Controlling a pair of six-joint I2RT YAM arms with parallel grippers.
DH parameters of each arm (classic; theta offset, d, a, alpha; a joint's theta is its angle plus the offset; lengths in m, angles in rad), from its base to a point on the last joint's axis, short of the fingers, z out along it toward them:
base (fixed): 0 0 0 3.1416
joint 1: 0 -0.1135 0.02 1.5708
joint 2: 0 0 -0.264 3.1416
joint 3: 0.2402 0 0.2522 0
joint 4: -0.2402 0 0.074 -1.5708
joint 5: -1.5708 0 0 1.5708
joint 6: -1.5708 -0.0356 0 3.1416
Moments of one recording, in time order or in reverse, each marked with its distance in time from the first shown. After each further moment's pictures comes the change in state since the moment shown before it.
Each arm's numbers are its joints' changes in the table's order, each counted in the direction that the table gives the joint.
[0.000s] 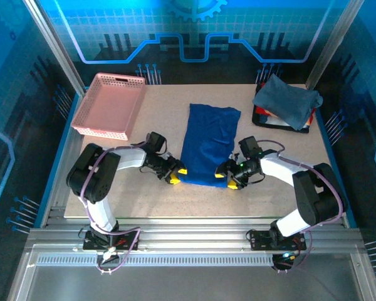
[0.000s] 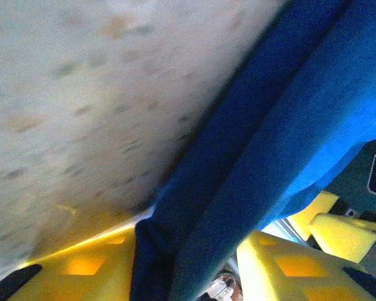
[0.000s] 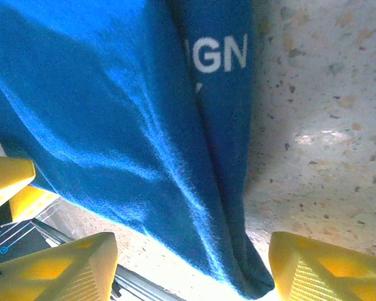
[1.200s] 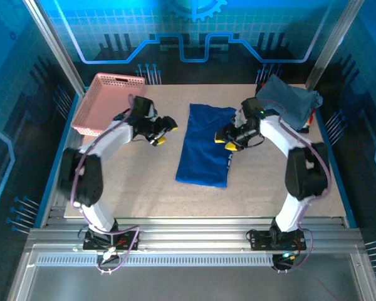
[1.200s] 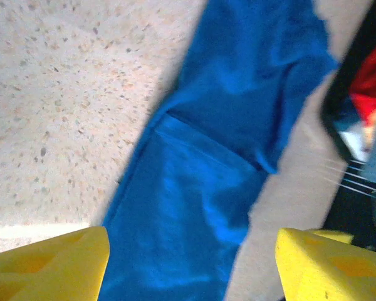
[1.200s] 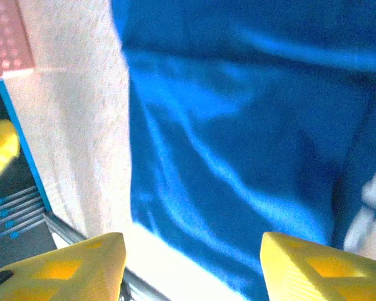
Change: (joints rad) left arm -0.153 -0.138 0.367 -0.245 0.301 -0.190; right arm 0.104 0.196 0.576 -0.347 0.035 0.342
